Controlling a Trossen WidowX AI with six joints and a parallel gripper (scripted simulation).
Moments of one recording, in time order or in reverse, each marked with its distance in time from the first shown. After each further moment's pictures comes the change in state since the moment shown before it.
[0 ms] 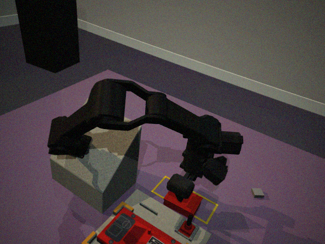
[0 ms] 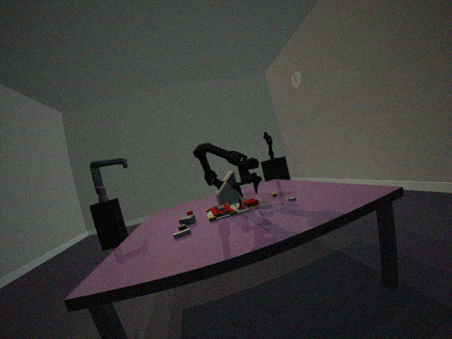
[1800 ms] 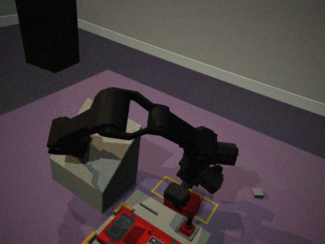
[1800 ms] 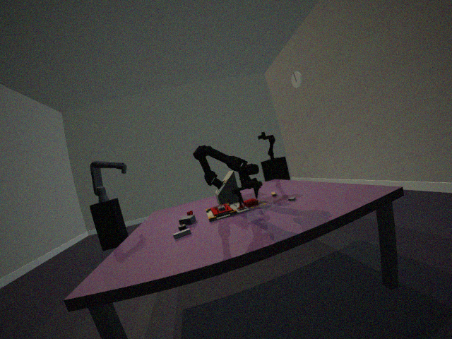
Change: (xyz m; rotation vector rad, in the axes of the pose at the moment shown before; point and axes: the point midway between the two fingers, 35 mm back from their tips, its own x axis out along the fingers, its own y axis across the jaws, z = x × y) arm 0.031 -0.004 -0.003 -0.001 0.002 -0.003
